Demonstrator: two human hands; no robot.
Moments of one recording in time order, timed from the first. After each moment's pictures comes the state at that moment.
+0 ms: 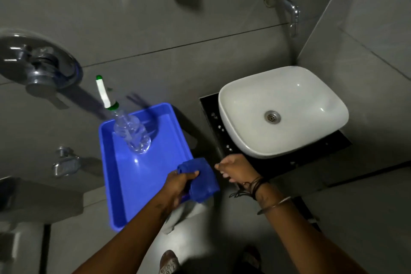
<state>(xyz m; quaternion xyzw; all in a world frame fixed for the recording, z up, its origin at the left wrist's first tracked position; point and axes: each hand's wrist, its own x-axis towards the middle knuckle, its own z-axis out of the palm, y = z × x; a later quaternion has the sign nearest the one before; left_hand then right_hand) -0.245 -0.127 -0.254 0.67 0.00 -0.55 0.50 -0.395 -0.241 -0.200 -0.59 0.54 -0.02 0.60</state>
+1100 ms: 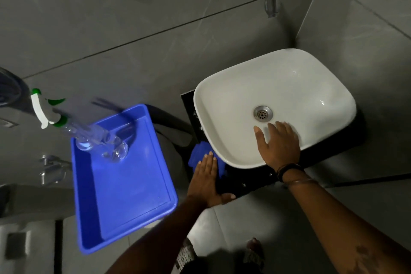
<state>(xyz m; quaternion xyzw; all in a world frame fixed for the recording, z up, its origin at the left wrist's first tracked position) -0.351 -0.236 -0.339 0.76 -0.60 -0.25 0.01 -0.514 -0.416 -0.253 -0.80 0.58 -0.06 0.11</state>
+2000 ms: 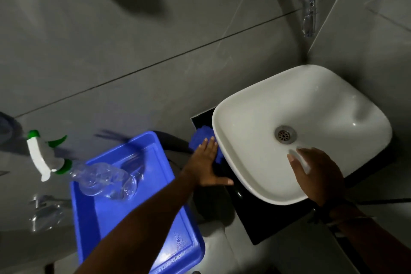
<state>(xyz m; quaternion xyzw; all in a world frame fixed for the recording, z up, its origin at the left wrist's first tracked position) -0.191 -0.342 -0.346 0.69 -0.68 -0.26 0.05 -0.508 -0.419 -0.273 -0.79 0.58 -0.14 0.09</state>
